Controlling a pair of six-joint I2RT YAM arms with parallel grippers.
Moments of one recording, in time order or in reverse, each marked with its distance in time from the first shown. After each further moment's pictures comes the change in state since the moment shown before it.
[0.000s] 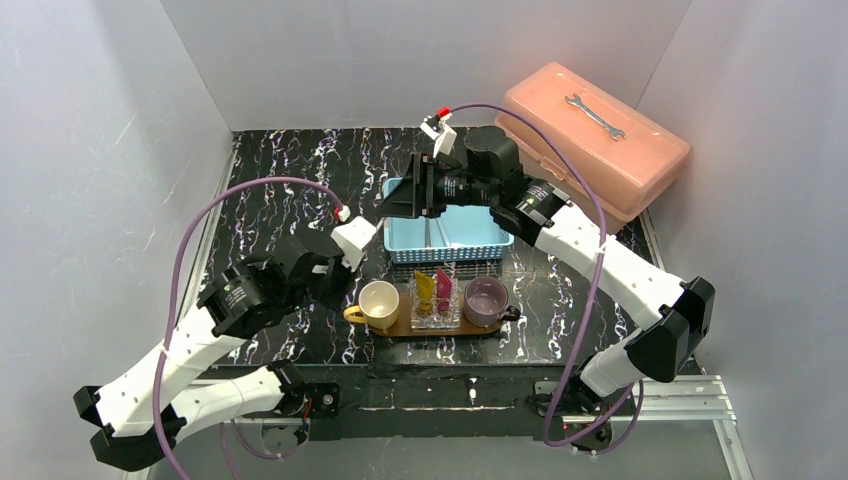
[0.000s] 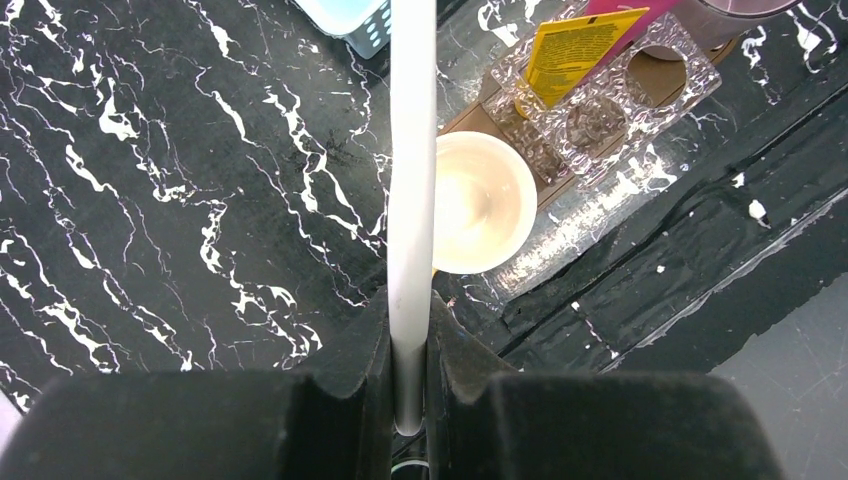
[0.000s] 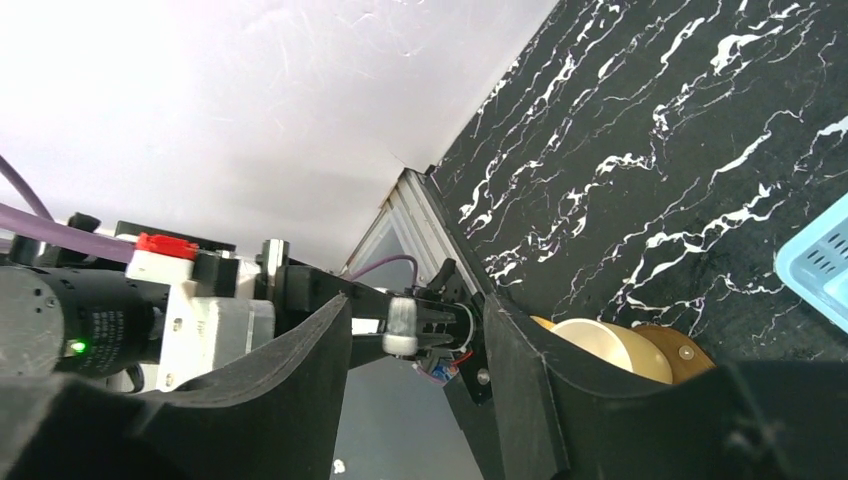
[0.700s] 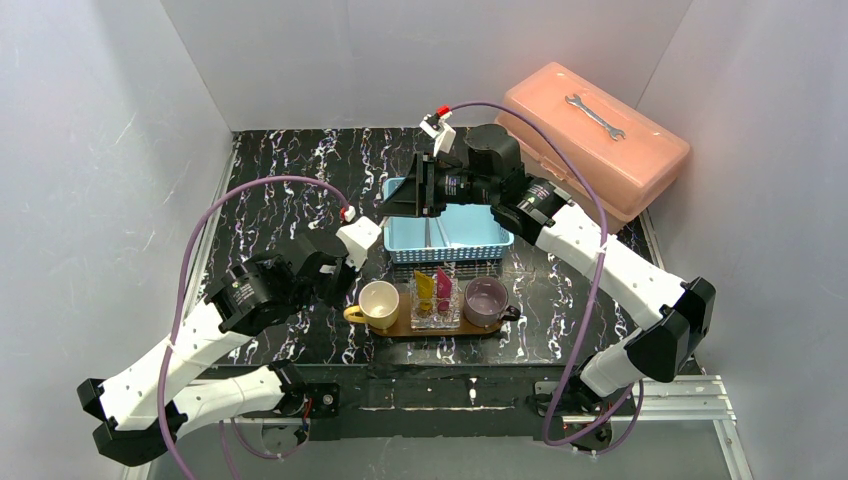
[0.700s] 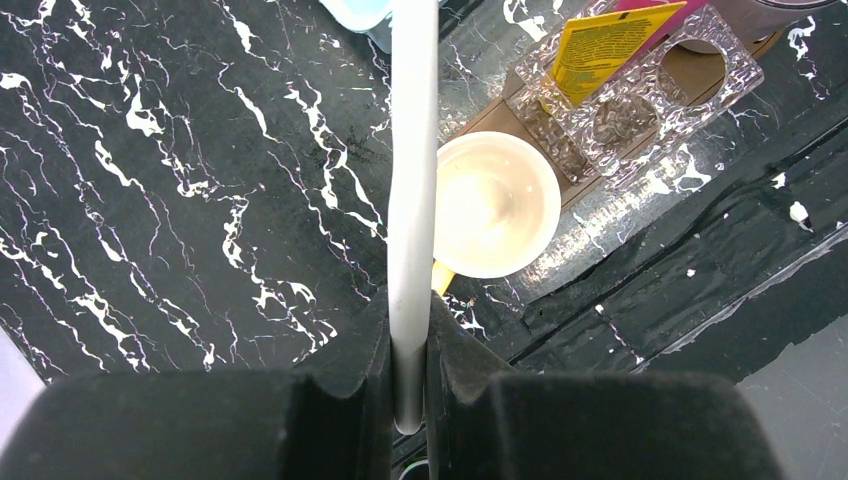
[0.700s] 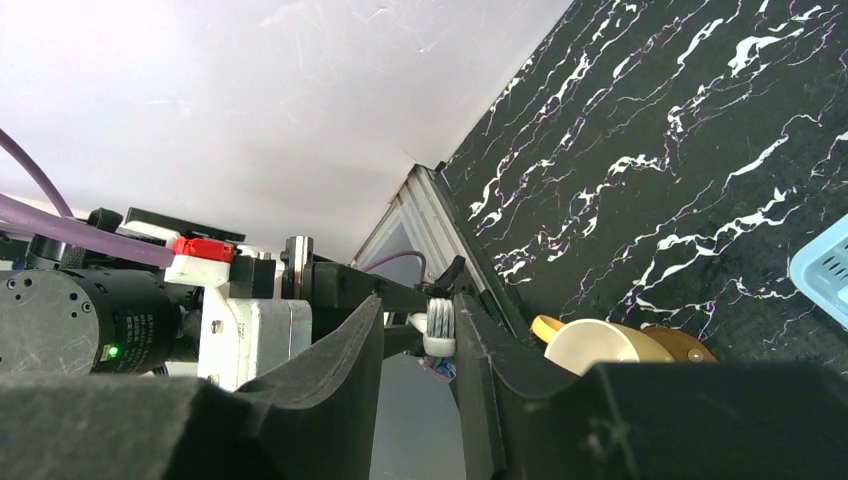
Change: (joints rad) left arm -0.019 0.031 0.000 -0.005 -0.066 0.011; right arm 0.000 0.000 0.014 0.011 -0.032 0.003
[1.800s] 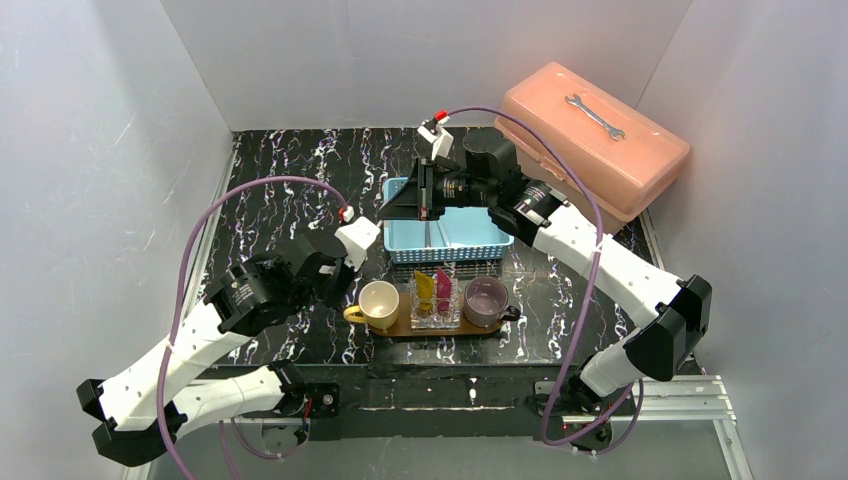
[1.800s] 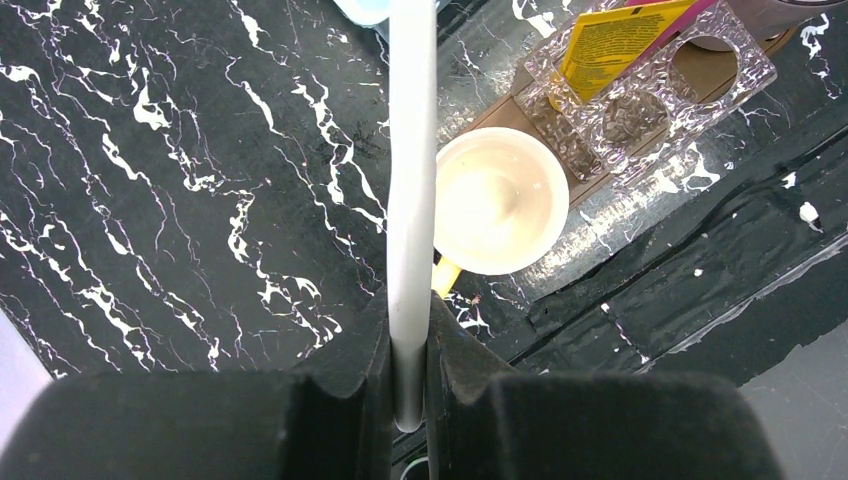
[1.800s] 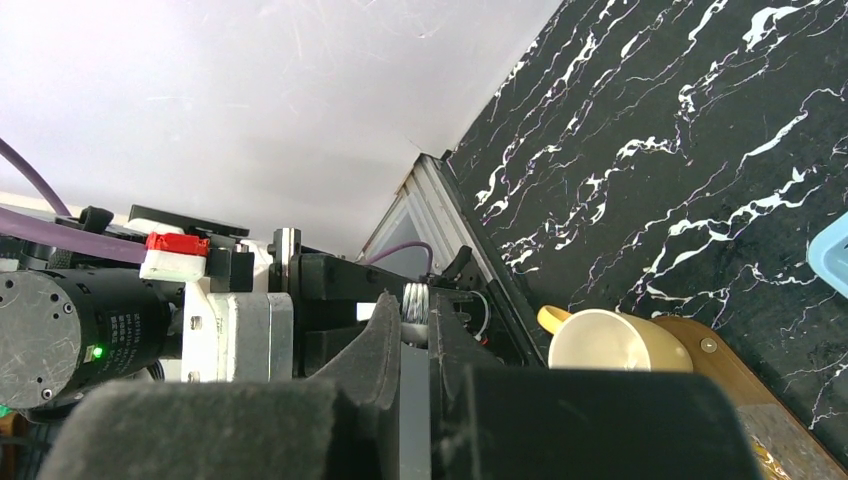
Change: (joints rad) left arm -0.005 -0.003 0.000 -0.009 -0.014 -0.001; right arm 0.000 0.007 -0.029 0.014 -0.021 0.031
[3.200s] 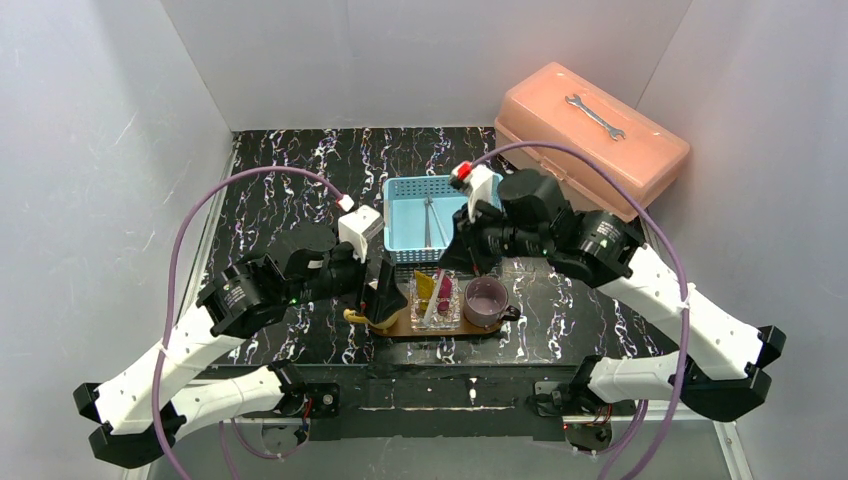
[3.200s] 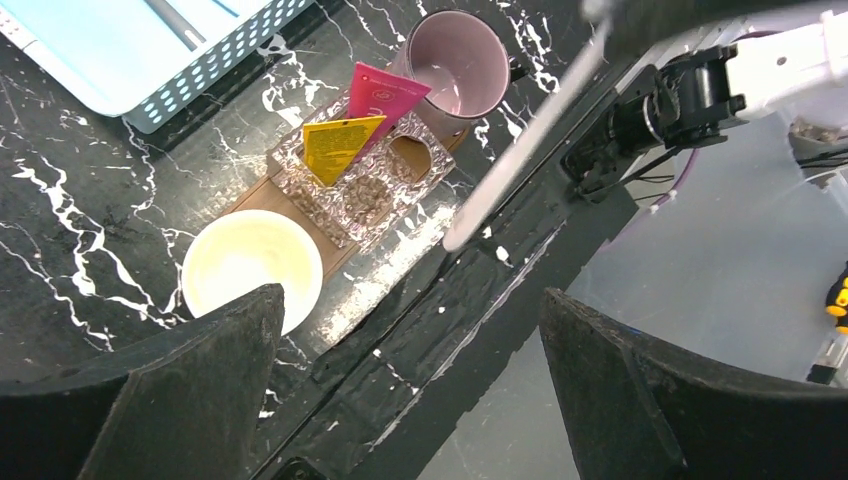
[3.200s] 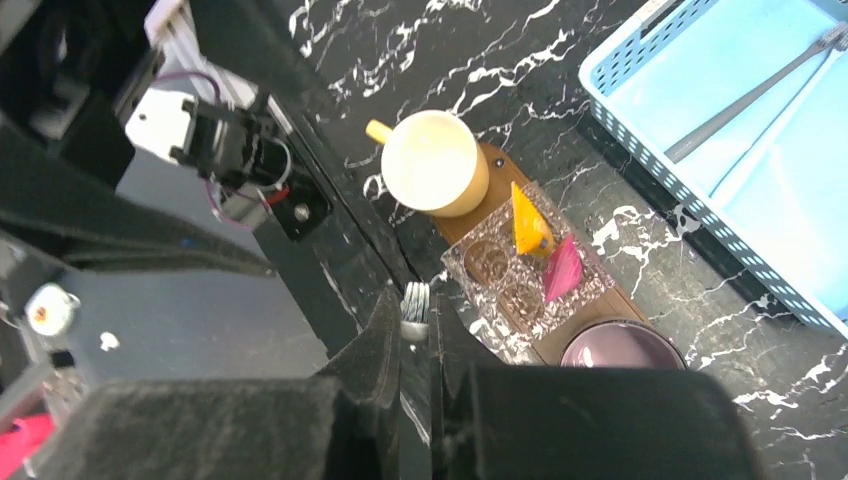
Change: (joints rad) left arm 0.000 -0.016 0.024 0.178 0.367 -0.251; right arm 0.111 -0.290 0.008 -0.587 0.340 -0.490
